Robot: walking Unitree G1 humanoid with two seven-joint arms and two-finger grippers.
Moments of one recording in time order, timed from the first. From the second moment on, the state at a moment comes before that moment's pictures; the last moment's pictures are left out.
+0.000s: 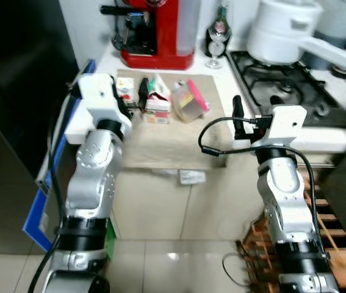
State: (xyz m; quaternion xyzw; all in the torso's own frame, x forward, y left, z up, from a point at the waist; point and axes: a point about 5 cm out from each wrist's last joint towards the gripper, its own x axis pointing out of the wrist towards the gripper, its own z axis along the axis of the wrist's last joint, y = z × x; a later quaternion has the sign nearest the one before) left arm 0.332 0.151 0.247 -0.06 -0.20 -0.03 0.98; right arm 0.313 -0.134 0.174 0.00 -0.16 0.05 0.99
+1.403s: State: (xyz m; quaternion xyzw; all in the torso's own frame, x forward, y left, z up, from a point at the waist) left arm 0.352 0.122 0.240 -0.06 -0.01 -0.09 0.99; right arm 0.268 -0.137 0.157 0.00 -0.10 0.02 0.99
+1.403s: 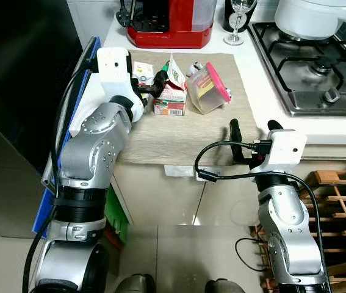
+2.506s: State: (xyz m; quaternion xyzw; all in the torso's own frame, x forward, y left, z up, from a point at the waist) left arm 0.362 0.139 0.216 -0.03 0.00 -0.03 1.00; right arm 0.278 -0.141 0.164 -0.01 -0.11 0.03 0.99
